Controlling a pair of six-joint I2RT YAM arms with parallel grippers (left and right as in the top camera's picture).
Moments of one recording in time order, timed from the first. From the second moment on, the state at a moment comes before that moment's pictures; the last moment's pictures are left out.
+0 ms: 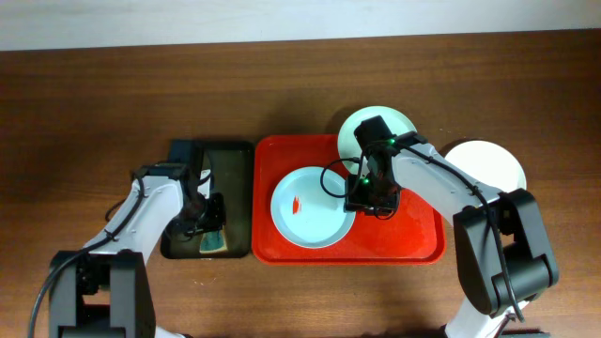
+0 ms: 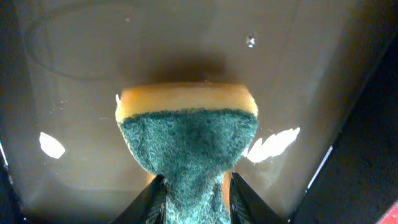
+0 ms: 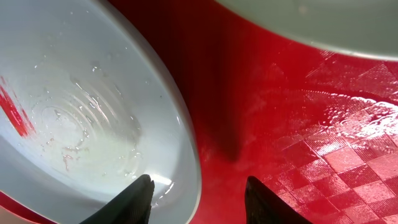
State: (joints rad) left arm -0.08 1.67 0.98 -0.88 0.10 -0.21; right arm 0.34 1.87 1.19 -0.87 -0.28 0.42
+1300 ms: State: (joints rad) left arm -0.08 1.60 1.28 -0.96 0.12 -0.16; right arm 0.34 1.87 1.17 -0.83 -0.28 0.41
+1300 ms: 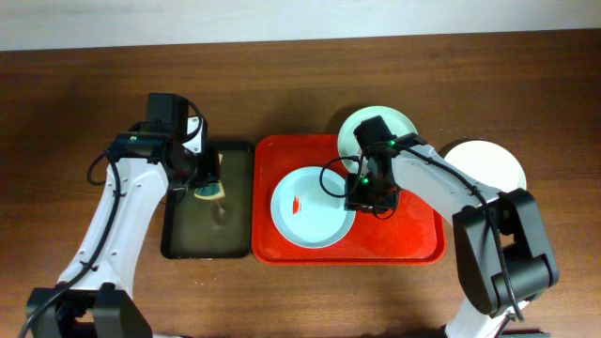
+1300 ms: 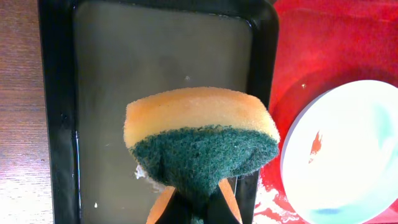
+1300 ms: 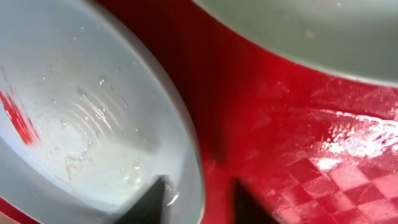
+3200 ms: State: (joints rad) left arm -0.14 1.68 1.05 -0.67 0.11 -0.16; right arm 0.38 1.87 1.17 -0.82 -0.26 0.42
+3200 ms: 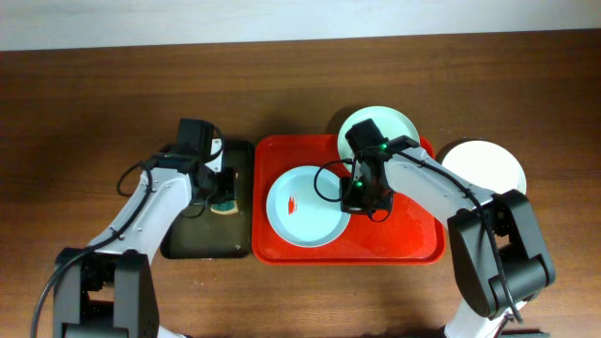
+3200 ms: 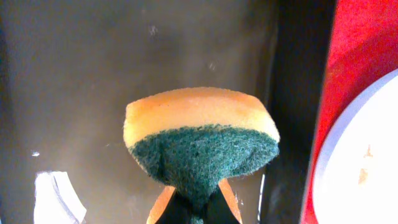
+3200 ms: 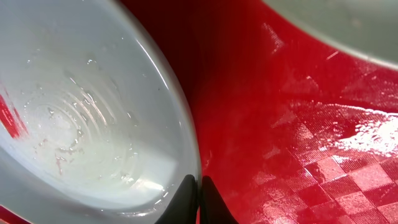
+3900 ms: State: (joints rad) left arm -0.17 1.68 1.32 -0.86 0.04 -0.16; right arm 0.38 1.87 1.17 -0.82 -0.32 0.36
